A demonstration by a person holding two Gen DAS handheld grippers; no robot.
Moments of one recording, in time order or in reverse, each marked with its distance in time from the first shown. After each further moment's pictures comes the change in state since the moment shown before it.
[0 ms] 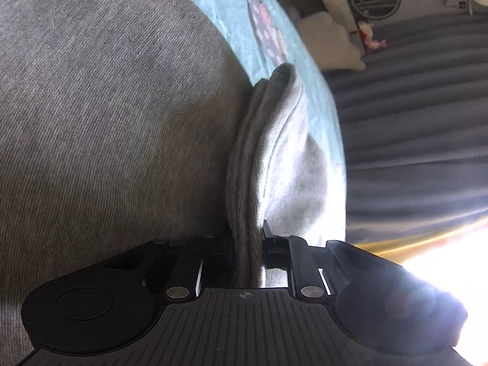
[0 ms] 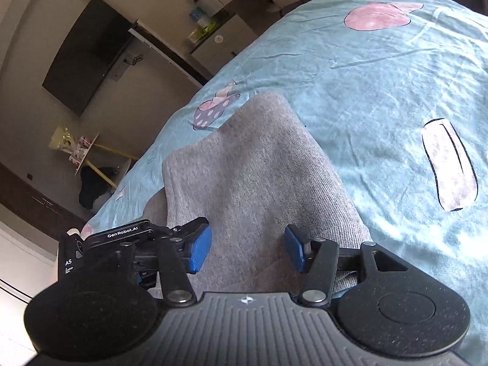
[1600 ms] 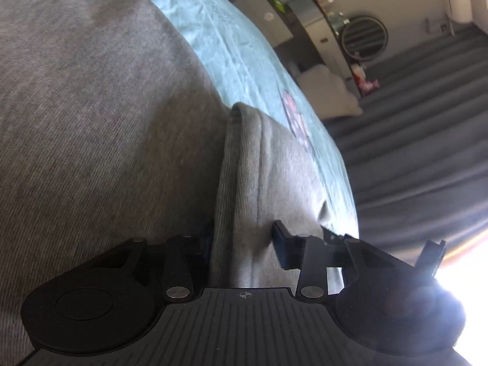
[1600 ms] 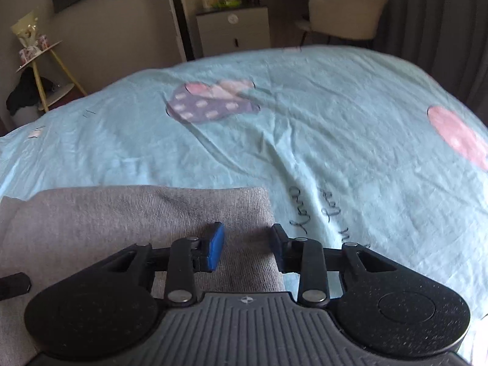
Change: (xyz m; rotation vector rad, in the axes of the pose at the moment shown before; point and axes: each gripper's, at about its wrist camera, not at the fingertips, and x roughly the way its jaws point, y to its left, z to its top) left arm -0.096 0.071 0.038 0.094 -0.191 0.019; right arm 0.157 0.074 0.050 -0.444 -0.002 -0.353
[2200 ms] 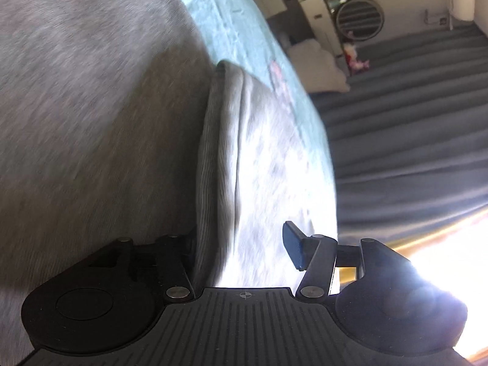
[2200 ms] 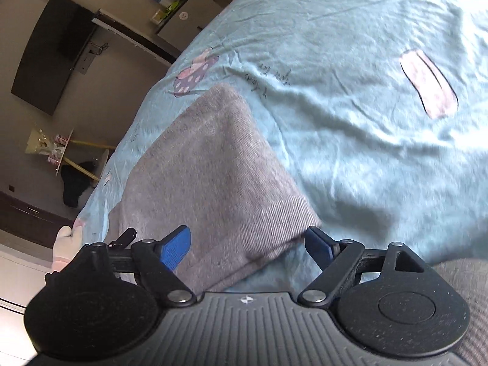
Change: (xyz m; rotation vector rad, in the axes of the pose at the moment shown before) left arm -0.020 -0.003 -0.013 -0.066 0.135 -0.062; right arm -0.143 -0.060 -0.116 0.577 0.194 0.300
